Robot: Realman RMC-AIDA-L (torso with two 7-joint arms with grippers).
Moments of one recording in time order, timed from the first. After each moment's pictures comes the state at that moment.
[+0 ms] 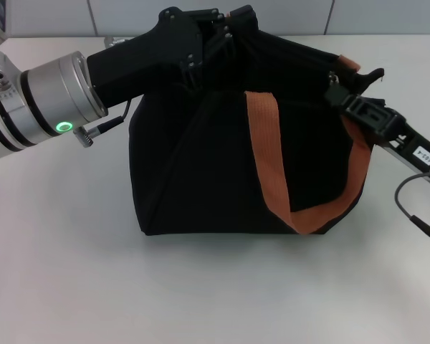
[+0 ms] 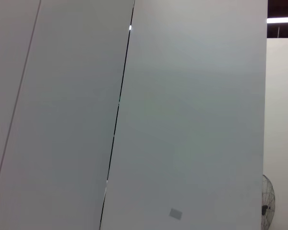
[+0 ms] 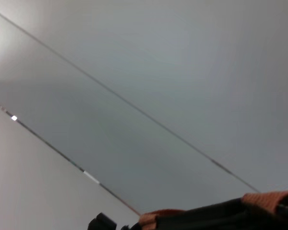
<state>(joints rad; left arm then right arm) -0.76 -2.08 0.67 0.30 1.57 1.67 -1.08 0.49 2.08 -0.24 -0.09 -1.82 -1.66 1.48</state>
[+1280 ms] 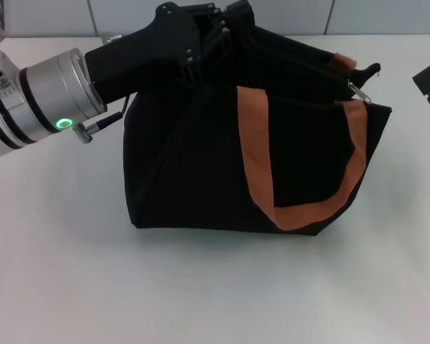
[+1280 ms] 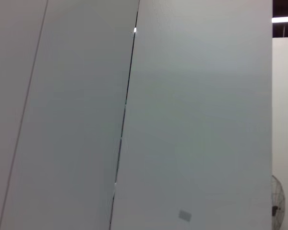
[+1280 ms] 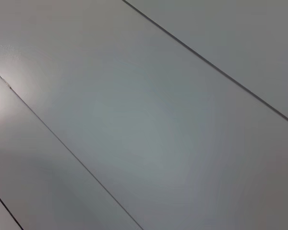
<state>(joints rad) -0.76 -2.08 0.68 0.30 1.55 1.65 -1.06 0.35 2.09 0.00 -0.02 -1.82 -1.76 1.19</state>
